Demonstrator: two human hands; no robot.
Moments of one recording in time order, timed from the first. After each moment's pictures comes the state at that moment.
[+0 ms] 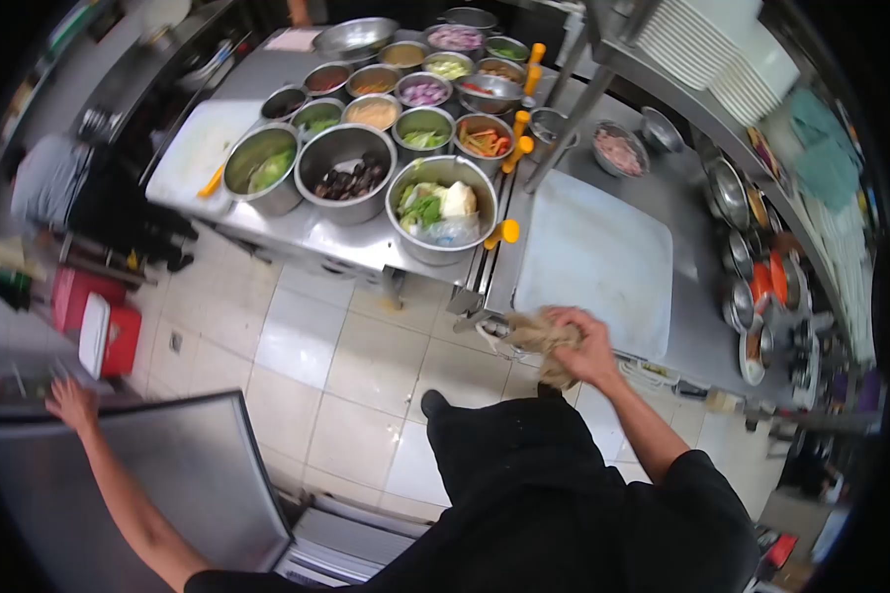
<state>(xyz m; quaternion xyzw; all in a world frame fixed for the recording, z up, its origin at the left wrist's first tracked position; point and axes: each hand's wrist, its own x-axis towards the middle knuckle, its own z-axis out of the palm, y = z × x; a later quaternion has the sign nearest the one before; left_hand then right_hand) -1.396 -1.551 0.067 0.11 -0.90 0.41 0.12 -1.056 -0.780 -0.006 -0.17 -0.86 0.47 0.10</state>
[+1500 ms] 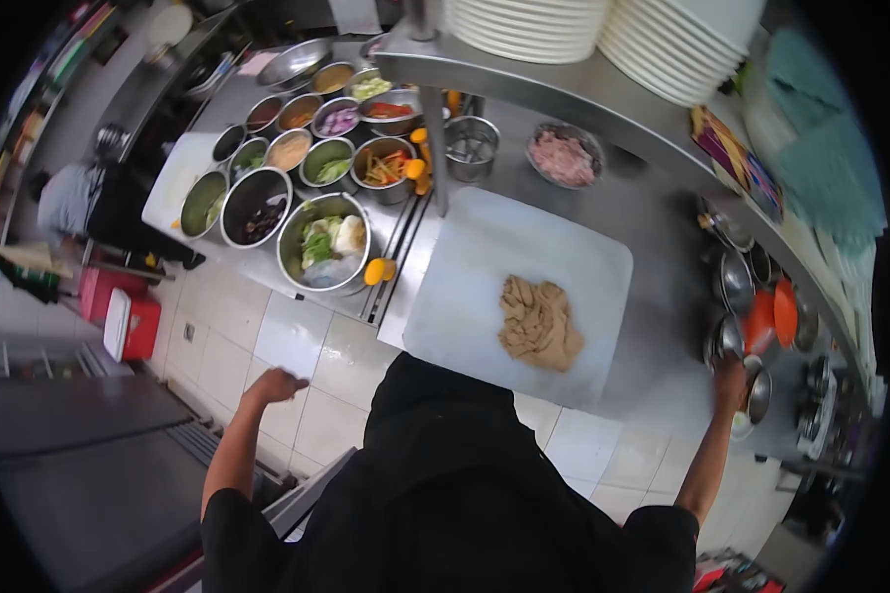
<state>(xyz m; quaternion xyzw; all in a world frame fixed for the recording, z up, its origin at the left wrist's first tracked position) -1.244 -1.069 -0.112 -0.18 -0.85 0.03 -0.50 -0.763 -0.287 -0.012 -0.45 -0.89 -0.07 0.00</state>
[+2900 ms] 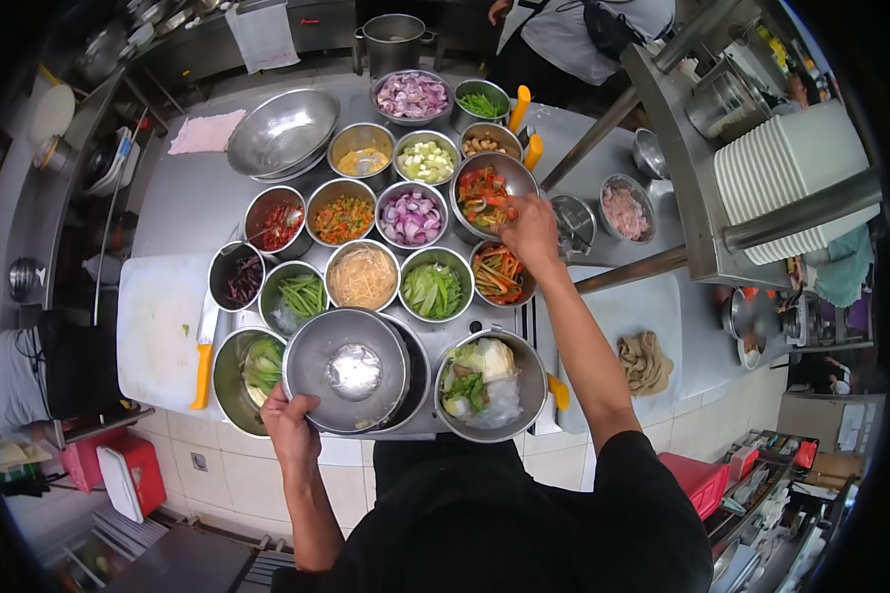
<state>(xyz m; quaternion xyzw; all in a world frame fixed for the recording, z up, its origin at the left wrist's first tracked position) -1.570 -1.044 0.001 0.07 -0.57 -0.77 -0.28 -1.479 -0.639 -0.011 -0.38 -0.91 0.11 0.14</state>
